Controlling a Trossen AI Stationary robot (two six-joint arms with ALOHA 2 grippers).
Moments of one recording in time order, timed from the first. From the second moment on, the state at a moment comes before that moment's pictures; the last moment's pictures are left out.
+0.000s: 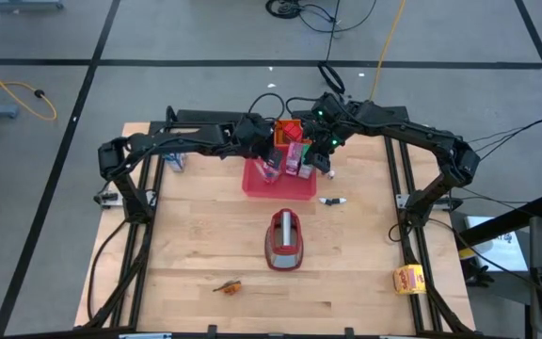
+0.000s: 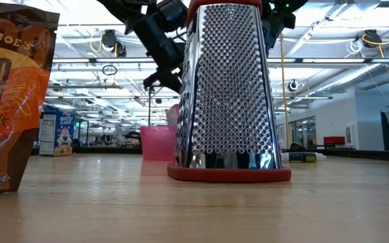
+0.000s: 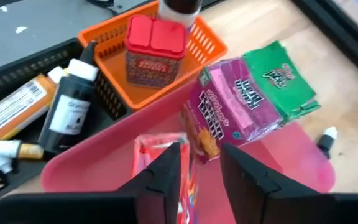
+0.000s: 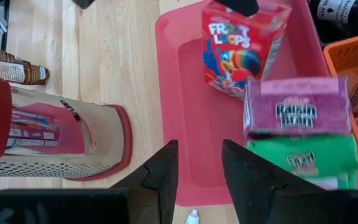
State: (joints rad) left arm 0.35 1.74 1.37 -0.42 -0.15 -0.54; right arm -0.53 1.59 1.41 -0.85 -0.49 -0.15
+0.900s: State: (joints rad) left arm 0.35 1.52 1.37 -1.10 -0.37 -0.61; right arm -0.53 1.59 1.41 -0.86 -0.49 -0.16
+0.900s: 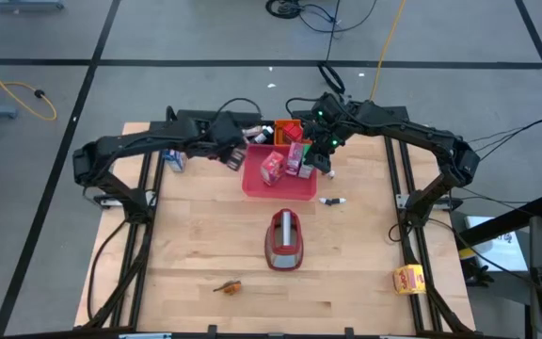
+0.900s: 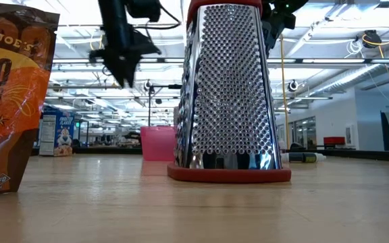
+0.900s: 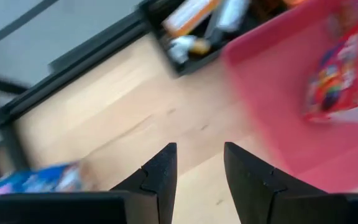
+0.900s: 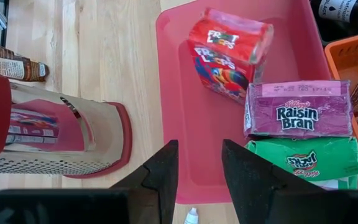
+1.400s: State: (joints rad) left arm 0.43 1.45 1.37 -1.52 -0.46 -0.78; right arm -0.53 1.59 1.41 -0.86 -0.49 -0.17
